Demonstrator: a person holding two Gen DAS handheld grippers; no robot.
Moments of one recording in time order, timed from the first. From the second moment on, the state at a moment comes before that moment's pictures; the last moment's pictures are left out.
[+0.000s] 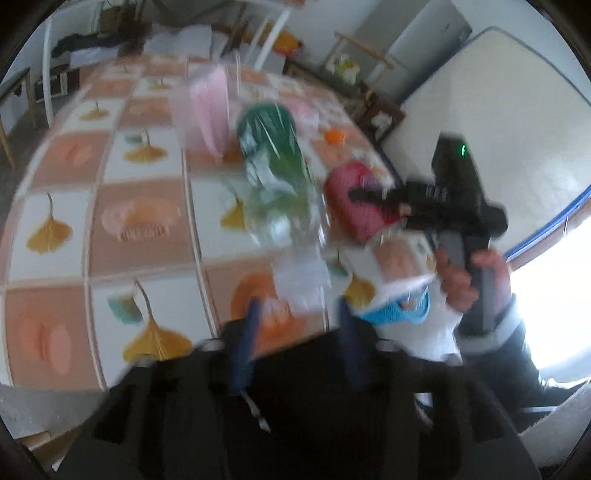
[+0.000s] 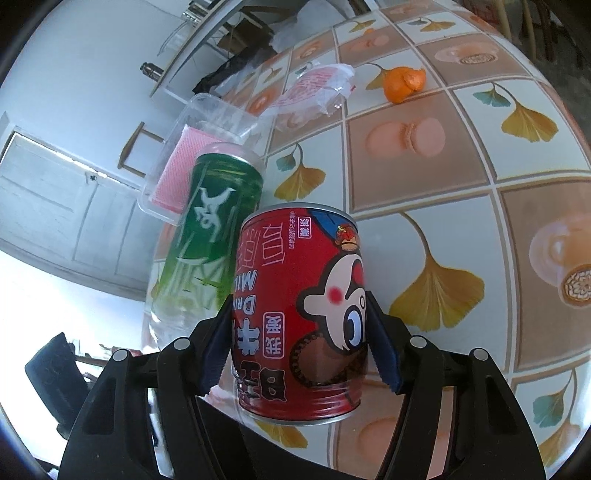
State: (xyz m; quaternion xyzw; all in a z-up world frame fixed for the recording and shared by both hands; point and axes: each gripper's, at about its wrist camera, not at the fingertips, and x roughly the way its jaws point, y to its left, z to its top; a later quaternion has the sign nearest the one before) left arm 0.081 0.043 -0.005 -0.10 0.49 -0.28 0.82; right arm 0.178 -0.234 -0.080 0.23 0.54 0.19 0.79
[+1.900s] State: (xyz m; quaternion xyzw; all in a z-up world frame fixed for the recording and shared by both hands) left arm 0.146 0.011 -0.036 -0.11 0.54 -0.24 0.80; right arm 0.142 -0.229 -0.078 0.21 0.54 0.17 0.80
